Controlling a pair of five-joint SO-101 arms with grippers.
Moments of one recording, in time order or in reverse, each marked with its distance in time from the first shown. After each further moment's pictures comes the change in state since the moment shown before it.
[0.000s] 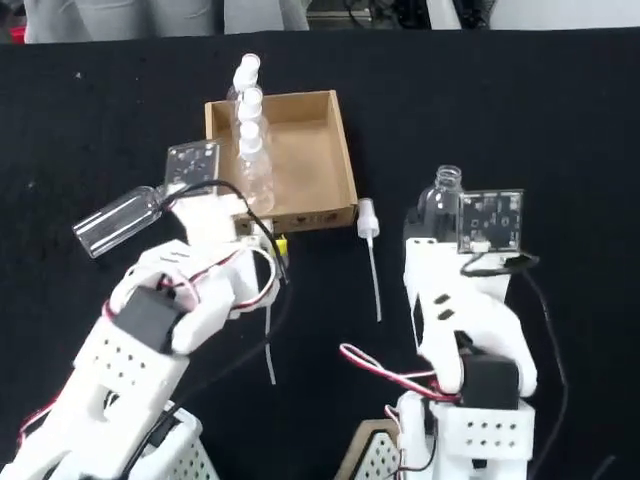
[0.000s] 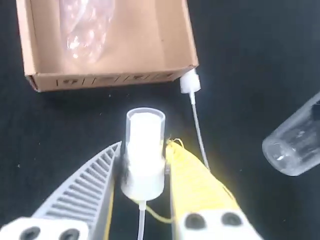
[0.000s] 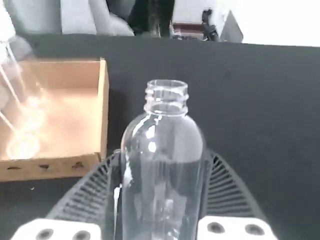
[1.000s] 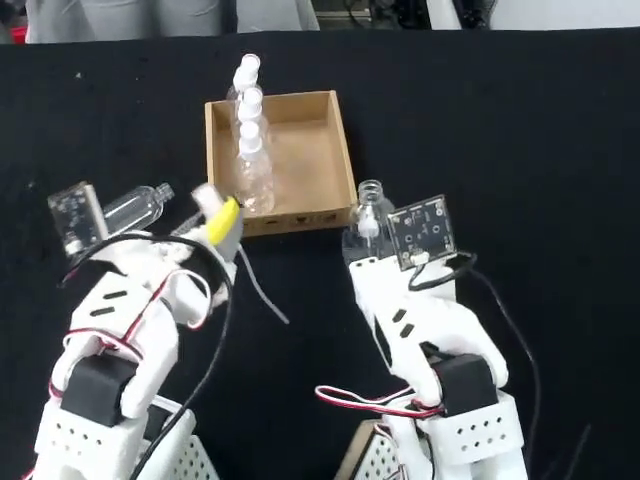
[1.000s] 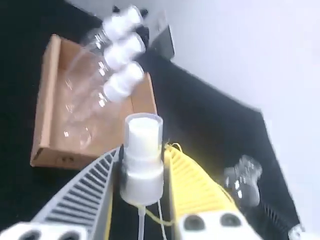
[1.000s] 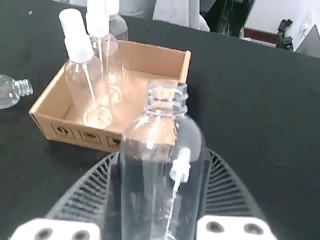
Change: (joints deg) left arm -11.5 -25.8 13.4 -12.7 8.5; right arm -17.3 -1.1 3.8 -0.1 0.7
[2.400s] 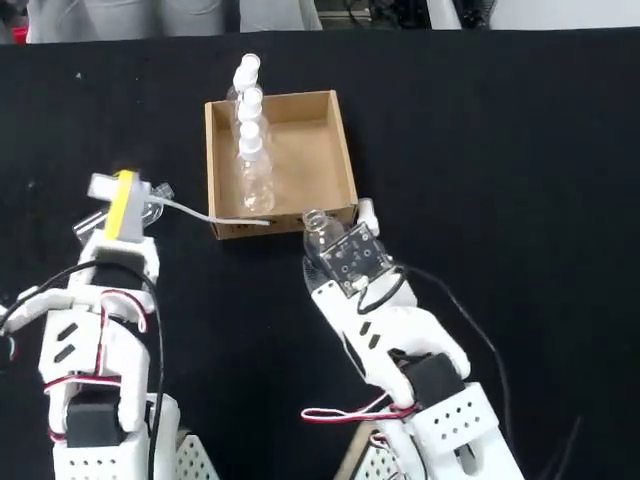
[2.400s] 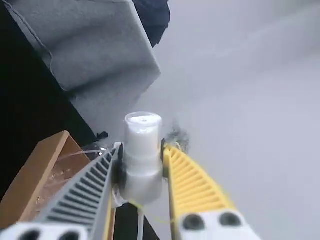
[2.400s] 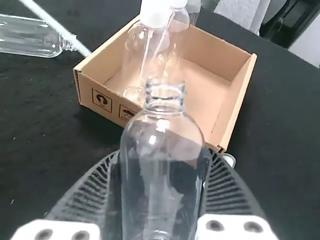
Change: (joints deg) left arm -21.4 -22.9 19.9 -18.7 24.4; right arm -10.5 0.0 14.8 -14.7 10.1
